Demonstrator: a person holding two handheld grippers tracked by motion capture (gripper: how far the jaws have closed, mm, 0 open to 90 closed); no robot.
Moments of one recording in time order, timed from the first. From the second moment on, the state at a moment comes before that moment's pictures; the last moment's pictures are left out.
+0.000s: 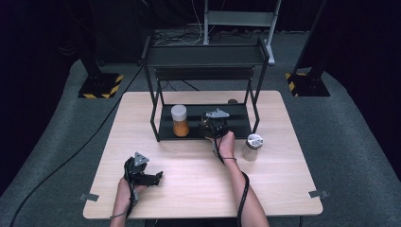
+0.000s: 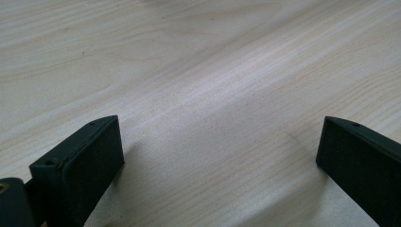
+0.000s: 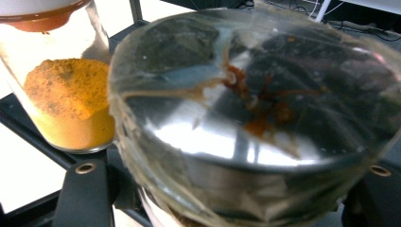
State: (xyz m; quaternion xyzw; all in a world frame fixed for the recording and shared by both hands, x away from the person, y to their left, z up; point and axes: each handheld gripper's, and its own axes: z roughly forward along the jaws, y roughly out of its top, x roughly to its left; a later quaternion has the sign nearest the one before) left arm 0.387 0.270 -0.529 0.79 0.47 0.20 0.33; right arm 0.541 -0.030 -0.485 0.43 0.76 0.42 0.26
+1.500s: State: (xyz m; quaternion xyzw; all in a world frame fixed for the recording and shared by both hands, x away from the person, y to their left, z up) left arm 0.387 0.270 -0.529 0.79 0.47 0.20 0.33; right arm 0.556 -0.027 -0.498 0.45 0.74 0.43 0.26
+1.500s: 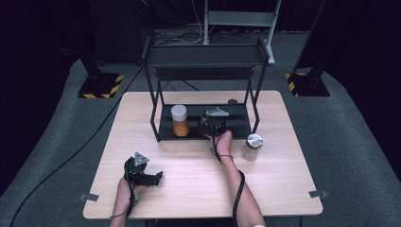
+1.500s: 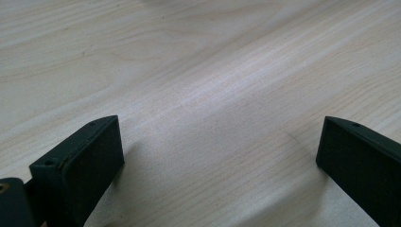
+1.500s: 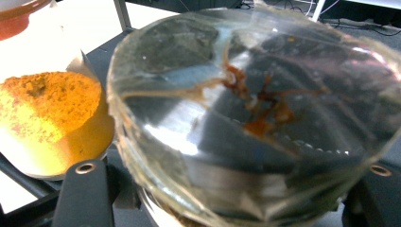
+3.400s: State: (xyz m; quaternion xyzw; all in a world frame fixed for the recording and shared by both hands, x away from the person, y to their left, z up) left arm 0.387 0.270 -0.529 0.79 0.47 0.20 0.33; right arm 0.452 -0.043 -0.489 0.42 0.78 0.41 0.23
